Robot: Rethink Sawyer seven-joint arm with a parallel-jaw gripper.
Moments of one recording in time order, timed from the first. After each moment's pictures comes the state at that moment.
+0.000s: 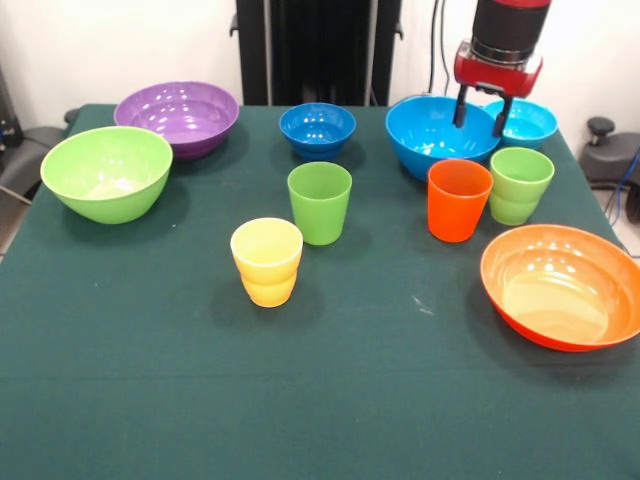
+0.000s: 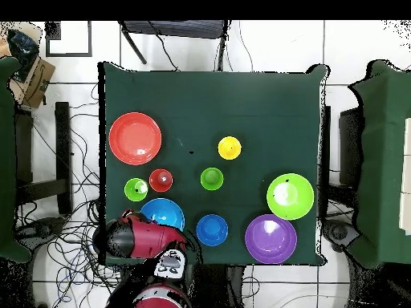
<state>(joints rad) 0.16 -0.60 -0.05 2.11 0.26 0.11 2.07</state>
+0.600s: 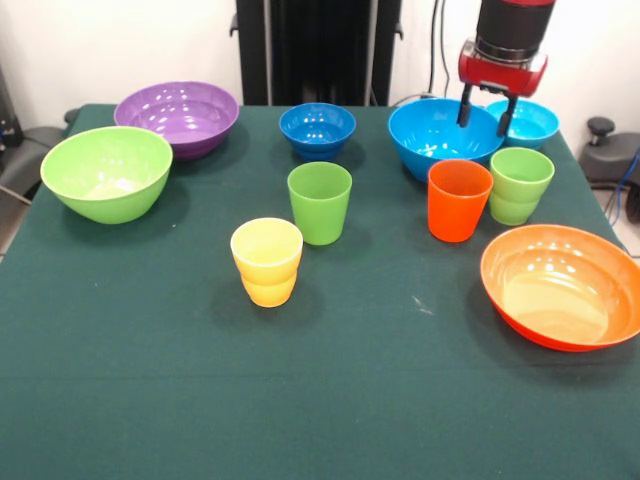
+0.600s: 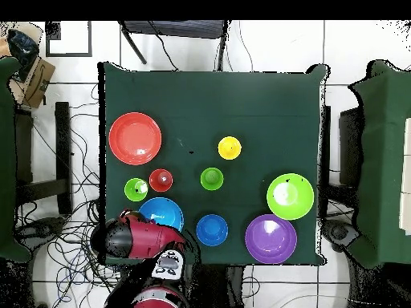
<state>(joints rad) 0.16 -0.60 -0.04 2.11 0.27 0.11 2.07</state>
